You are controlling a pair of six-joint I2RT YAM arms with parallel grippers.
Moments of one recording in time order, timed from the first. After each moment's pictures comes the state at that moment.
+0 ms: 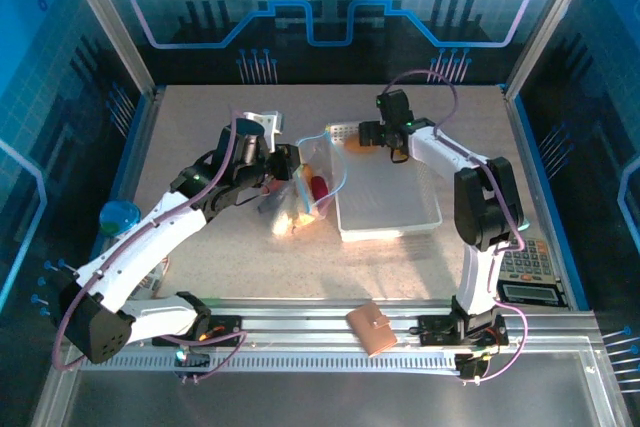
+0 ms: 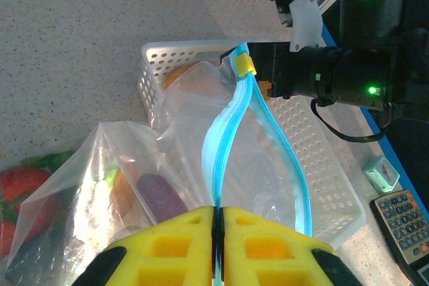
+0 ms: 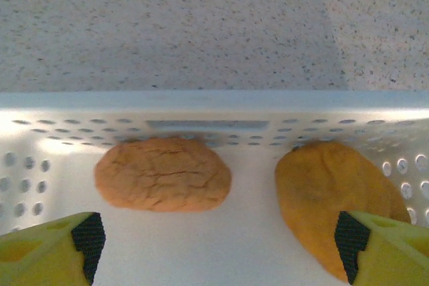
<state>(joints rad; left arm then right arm) -0.54 1.21 1.15 -0.47 0.05 -0.53 0.31 1.96 1.47 -0.39 0.14 0.22</state>
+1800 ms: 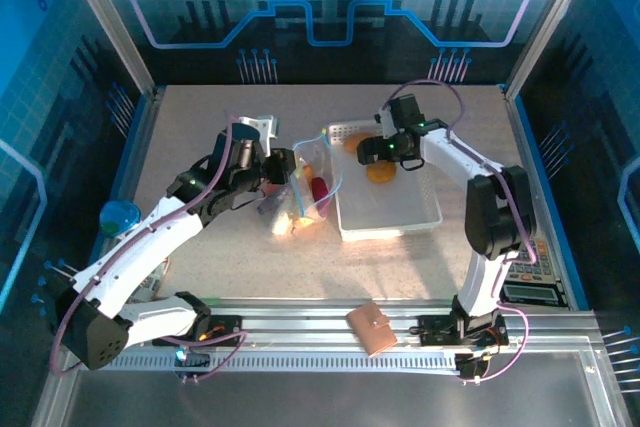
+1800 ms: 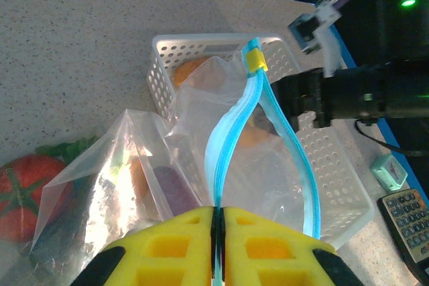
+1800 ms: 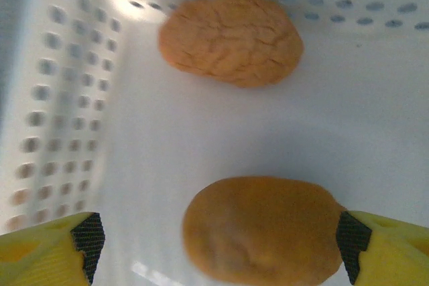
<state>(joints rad) -0.53 1.18 1.11 -0.47 0.05 -0.53 0.30 1.88 1.42 -0.59 -0.15 0.14</state>
